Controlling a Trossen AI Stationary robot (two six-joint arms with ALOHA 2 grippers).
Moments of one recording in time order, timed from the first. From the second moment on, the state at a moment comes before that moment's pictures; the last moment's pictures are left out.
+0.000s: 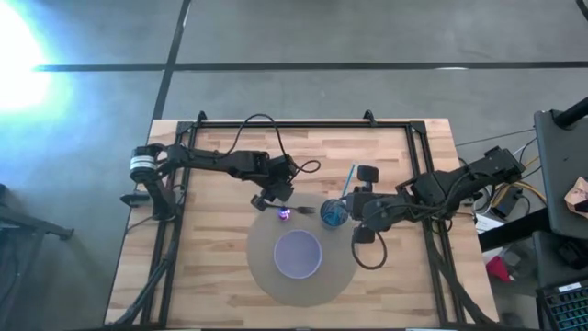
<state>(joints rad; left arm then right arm) 0.17 1.72 1.21 -0.60 0.01 0.88 0.39 1.39 1.44 -0.98 0.54 0.21</state>
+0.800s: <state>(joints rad) 0.20 1.72 1.34 -0.53 0.43 0.60 0.39 1.38 1.39 -0.99 0.52 0.23</state>
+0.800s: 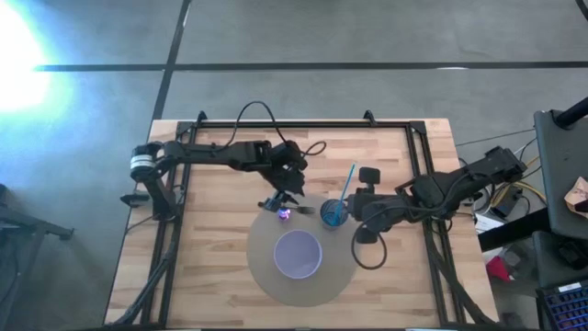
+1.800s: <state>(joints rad) 0.32 2.05 1.52 -0.54 0.67 0.28 0.39 1.22 1.33 -1.04 0.52 0.23</state>
